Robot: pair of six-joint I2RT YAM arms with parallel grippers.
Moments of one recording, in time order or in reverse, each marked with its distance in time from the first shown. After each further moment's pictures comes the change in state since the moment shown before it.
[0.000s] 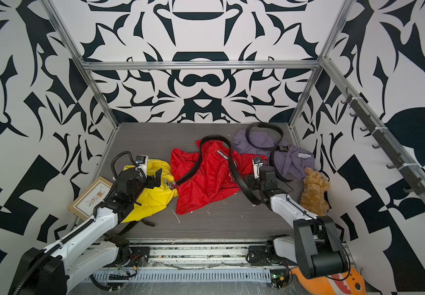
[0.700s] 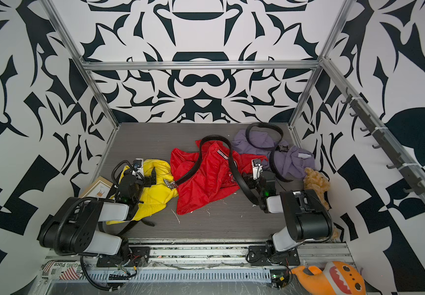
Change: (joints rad) left arm 0.171 0.523 -0.149 0.822 -0.025 0.099; right arm -0.042 0.286 -0.142 0.652 -0.089 0.005
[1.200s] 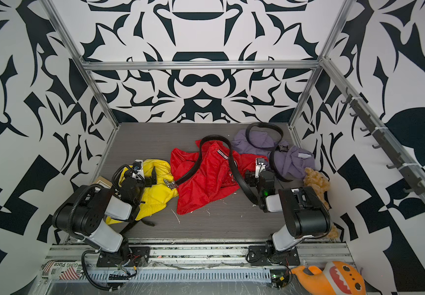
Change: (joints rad) left arm 0.004 0.112 -0.023 0.198 -0.003 -0.003; right arm 0.005 0.012 0.029 0.003 0.141 0.064
